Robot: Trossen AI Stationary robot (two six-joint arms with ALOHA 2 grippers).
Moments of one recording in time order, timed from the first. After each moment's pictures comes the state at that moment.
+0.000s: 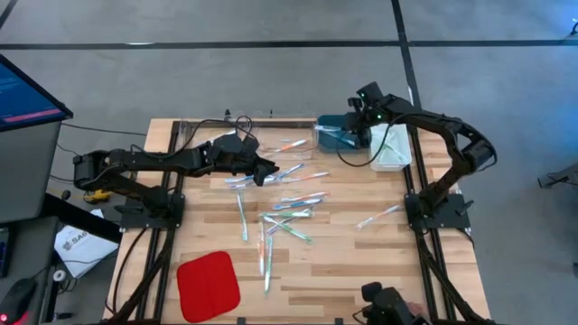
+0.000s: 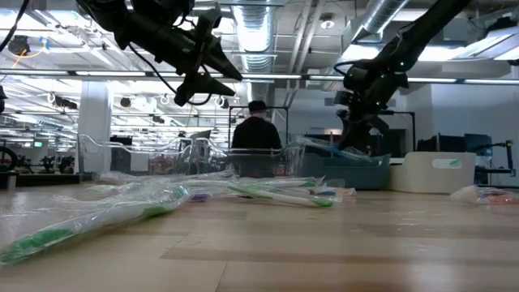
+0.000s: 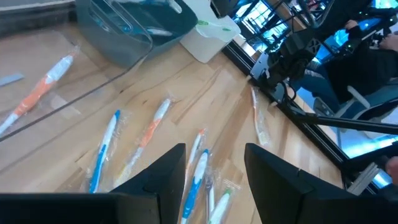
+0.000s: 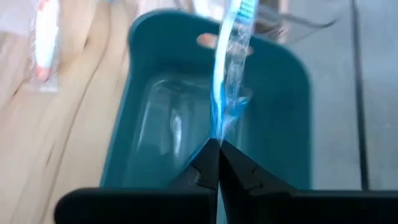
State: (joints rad) left arm 0.27 1.29 0.76 0.09 0.06 -0.61; right arm -0.93 1.61 1.06 -0.45 -0.34 -1.06
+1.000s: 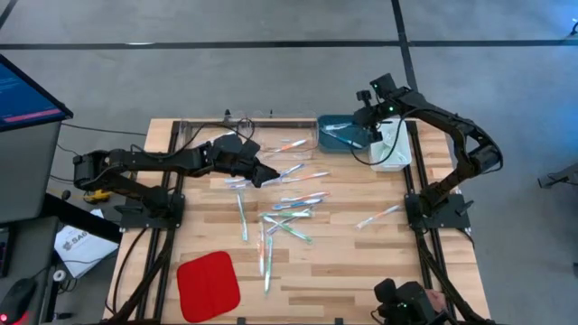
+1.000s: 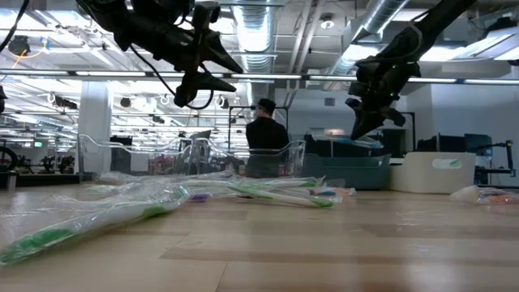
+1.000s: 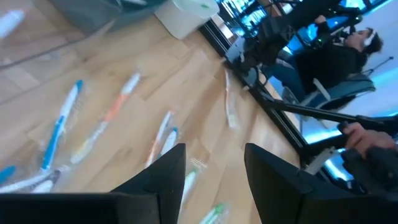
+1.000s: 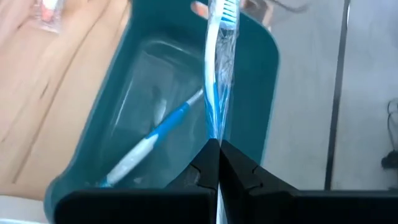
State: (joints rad) left arm 0.27 1.29 0.76 0.09 0.20 -0.72; right arm -1.02 1.55 1.11 -0.60 -0.37 -1.34
